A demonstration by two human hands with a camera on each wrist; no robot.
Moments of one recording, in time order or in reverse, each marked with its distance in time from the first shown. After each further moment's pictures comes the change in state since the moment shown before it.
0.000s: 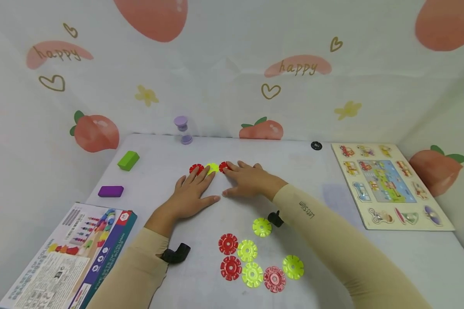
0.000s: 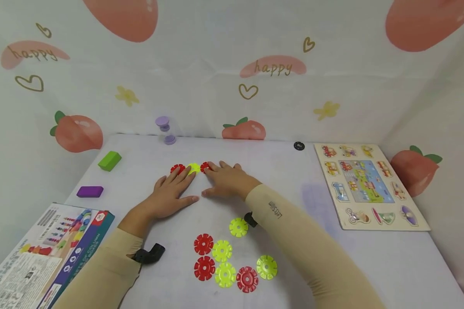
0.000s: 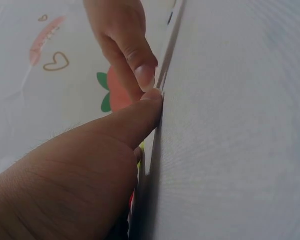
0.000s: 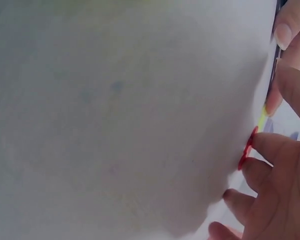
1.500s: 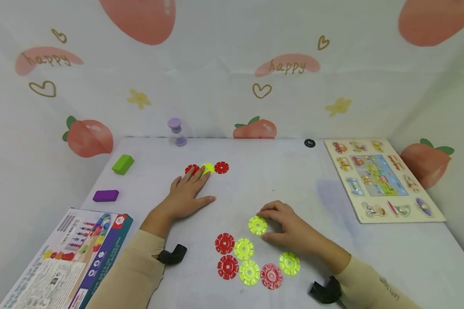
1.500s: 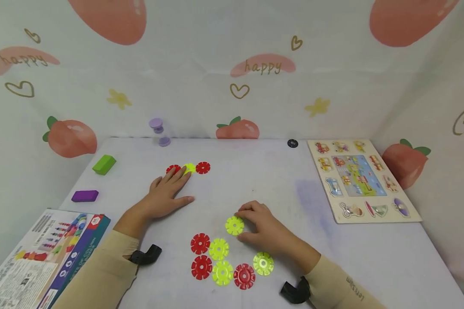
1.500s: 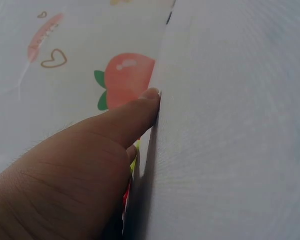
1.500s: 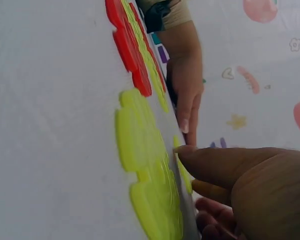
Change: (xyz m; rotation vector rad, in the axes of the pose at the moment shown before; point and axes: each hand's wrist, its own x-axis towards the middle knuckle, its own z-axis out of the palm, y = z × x) left_hand 0.003 -0.004 0.002 -0.027 0.009 0.013; right_hand -0.150 0.035 0.095 0.694 0.343 -0.174
